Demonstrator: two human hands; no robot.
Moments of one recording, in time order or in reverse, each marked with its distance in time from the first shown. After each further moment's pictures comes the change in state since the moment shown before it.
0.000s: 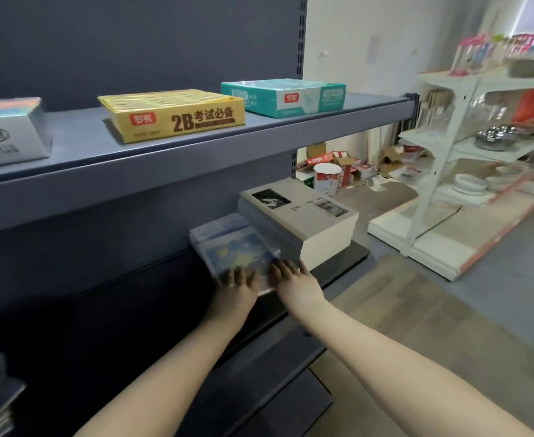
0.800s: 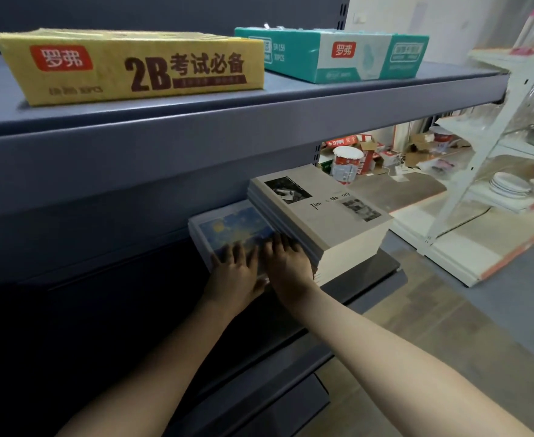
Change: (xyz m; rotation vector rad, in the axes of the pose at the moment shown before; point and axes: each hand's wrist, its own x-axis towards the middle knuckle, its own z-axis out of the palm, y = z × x) left_hand 0.063 -0.017 0.015 -0.062 0.074 -0.111; right_hand 0.073 -0.001 0.037 -0.022 -0.184 0.060
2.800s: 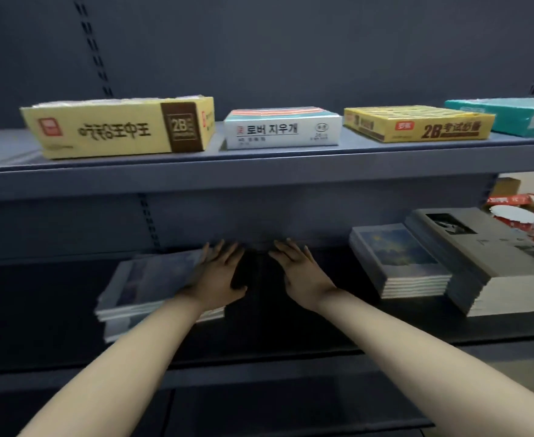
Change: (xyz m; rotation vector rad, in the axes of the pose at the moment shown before) left_hand -0.258 -0.226 -0.070 -0.021 -0.093 -0.388; right_hand -0.052 -0.228 -0.112 0.446 -0.164 -0.599
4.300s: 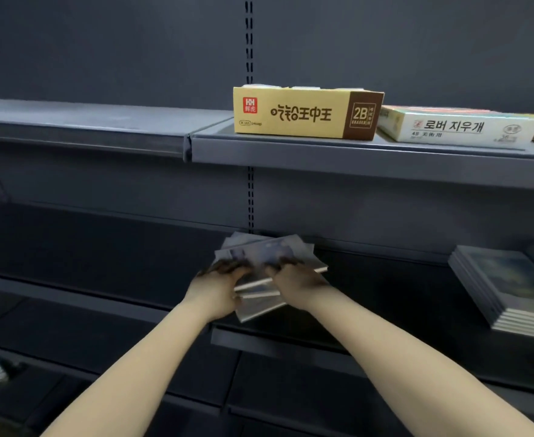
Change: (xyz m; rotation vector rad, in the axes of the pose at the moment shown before) left_hand -0.138 -0.125 0.020 -0.147 -0.069 -0.306; right_hand 0.070 -0.176 0.065 -0.058 -0.242 -0.081
